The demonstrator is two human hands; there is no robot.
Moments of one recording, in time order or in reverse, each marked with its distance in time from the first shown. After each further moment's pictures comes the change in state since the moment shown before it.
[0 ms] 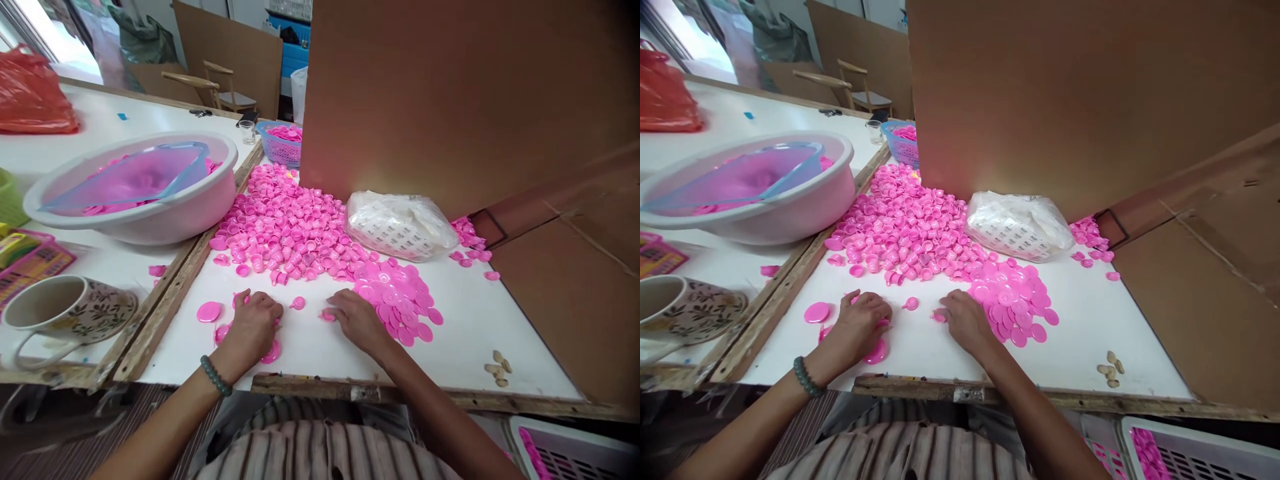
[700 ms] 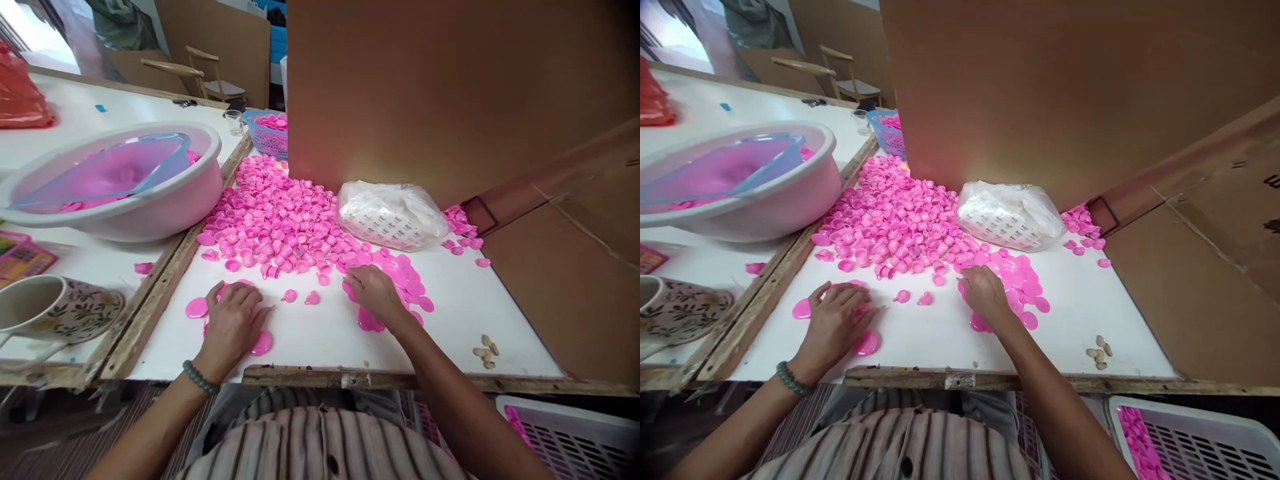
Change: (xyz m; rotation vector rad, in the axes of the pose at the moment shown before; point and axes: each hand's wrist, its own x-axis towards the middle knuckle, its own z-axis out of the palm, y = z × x) left_hand -0.012 -0.009 0.008 0.071 0.400 0.042; right_hand 0.008 0.033 -0.031 -0.185 0.020 0.202
